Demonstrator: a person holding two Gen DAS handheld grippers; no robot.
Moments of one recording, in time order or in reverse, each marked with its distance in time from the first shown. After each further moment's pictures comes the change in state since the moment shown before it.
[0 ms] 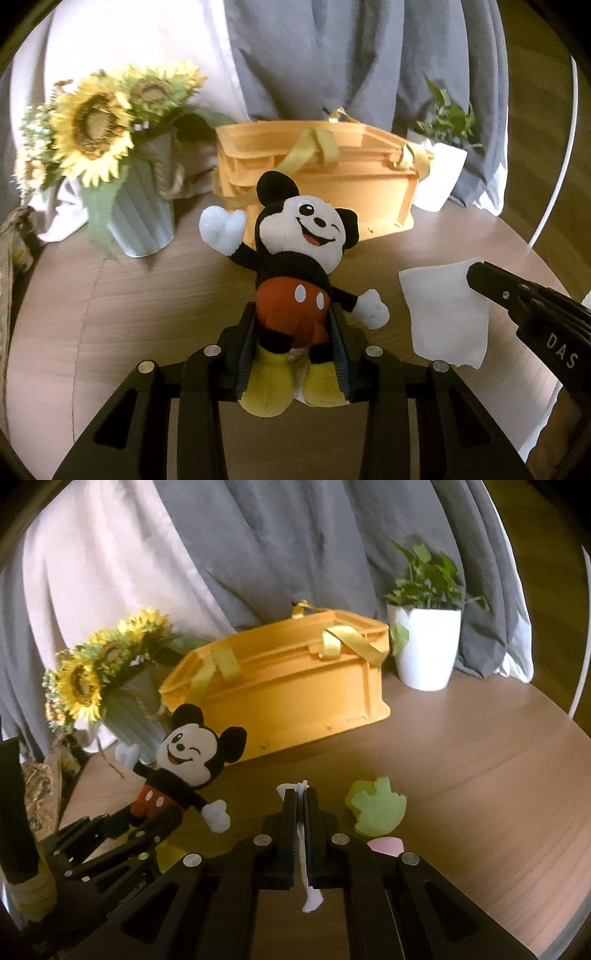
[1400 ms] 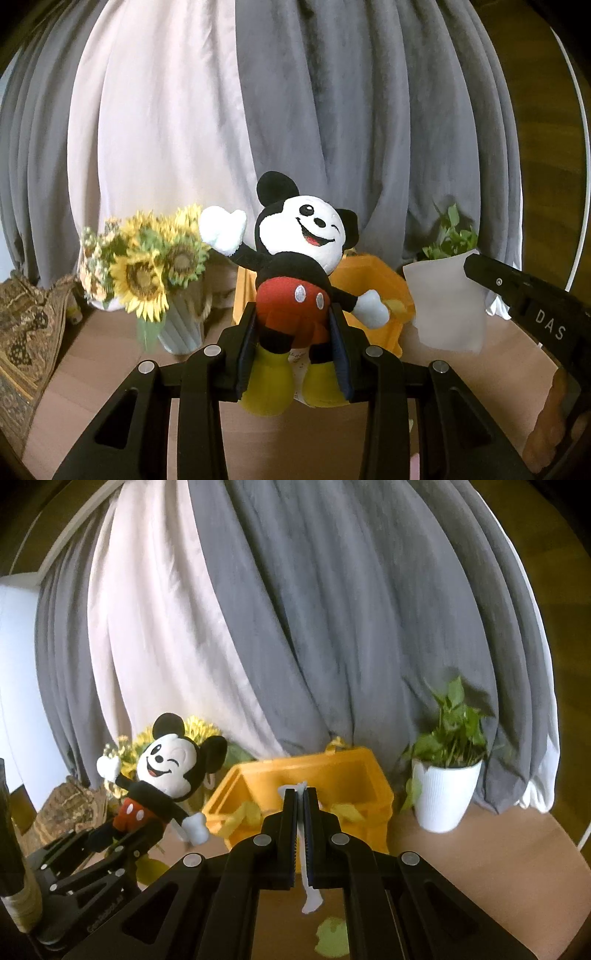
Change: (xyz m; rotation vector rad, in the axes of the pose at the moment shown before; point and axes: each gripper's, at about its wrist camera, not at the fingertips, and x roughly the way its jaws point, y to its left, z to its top) left arm -0.087 -0.071 0.086 -0.064 -0.350 0.193; right arm -0.067 -0.046 0.118 -0.153 -0.298 0.214
